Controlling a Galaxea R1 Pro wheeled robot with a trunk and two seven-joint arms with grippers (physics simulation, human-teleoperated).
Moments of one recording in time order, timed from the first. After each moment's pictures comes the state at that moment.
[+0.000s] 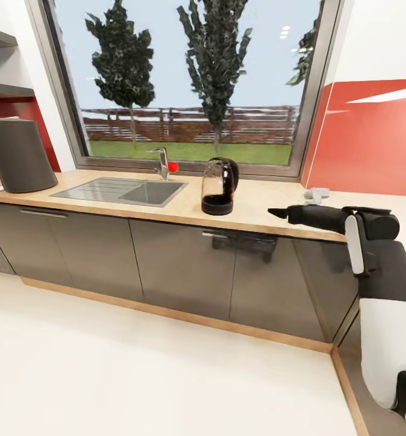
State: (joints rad) left arm -0.16 0.36 0.02 -0.03 0.53 -0.06 -1.22; right arm -1.00 -0.20 -0.11 -1.37 -0.03 0.97 0.65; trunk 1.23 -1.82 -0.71
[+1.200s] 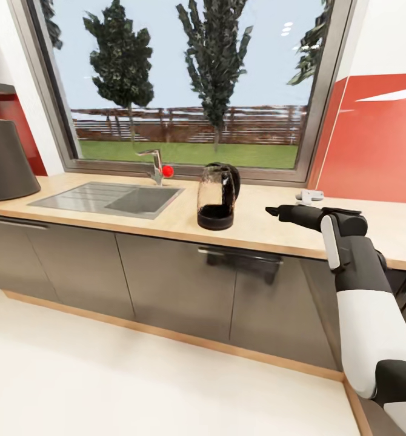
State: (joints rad) left arm -0.16 0.35 0.02 -0.03 0.53 -0.06 -1.22; right arm -1.04 -0.10 -0.11 -1.23 -0.04 0.86 0.34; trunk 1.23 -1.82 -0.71
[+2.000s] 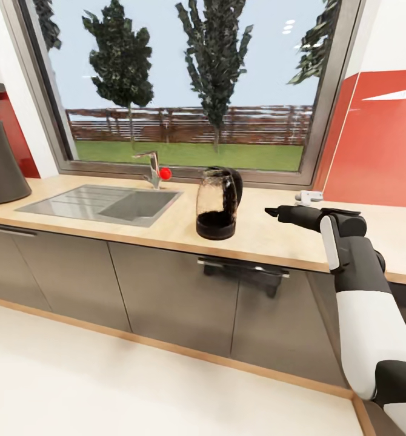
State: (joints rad) left arm -0.16 0.35 0.02 -0.03 0.53 -0.06 -1.22; right arm -1.03 -0.10 -0.10 -1.23 -0.05 0.86 0.34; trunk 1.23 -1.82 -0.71
